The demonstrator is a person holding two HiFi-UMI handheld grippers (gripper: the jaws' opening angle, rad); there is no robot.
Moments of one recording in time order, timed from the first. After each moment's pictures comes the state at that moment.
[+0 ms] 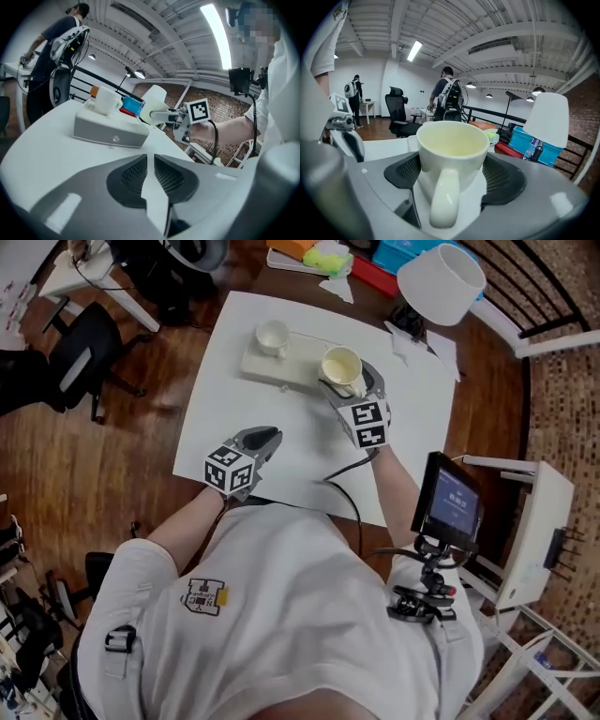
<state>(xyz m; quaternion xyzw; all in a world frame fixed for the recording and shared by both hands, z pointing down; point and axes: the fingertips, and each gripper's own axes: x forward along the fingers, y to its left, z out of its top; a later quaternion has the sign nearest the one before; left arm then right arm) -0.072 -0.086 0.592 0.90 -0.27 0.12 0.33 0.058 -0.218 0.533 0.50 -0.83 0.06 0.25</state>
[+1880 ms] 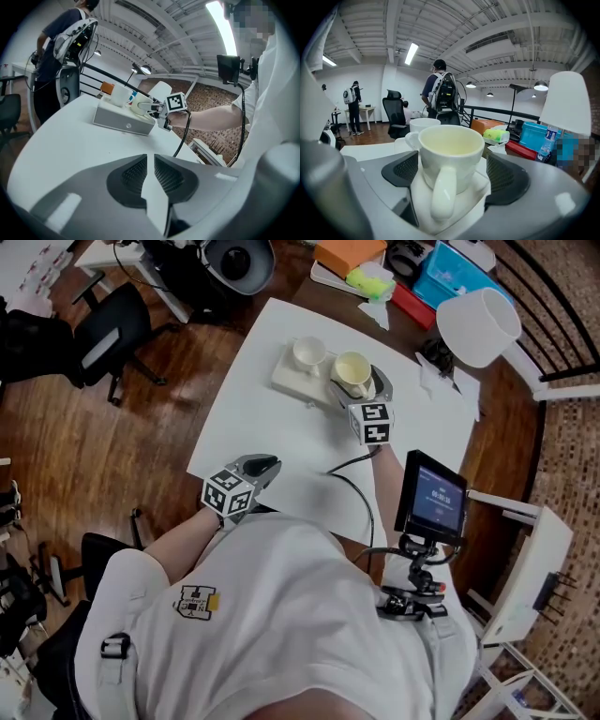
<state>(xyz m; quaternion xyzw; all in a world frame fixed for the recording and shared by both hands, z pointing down) -0.117 -0.035 0.599 0.88 -0.29 0.16 0.34 0.034 -0.264 0.560 0.49 -0.84 0.08 0.22</state>
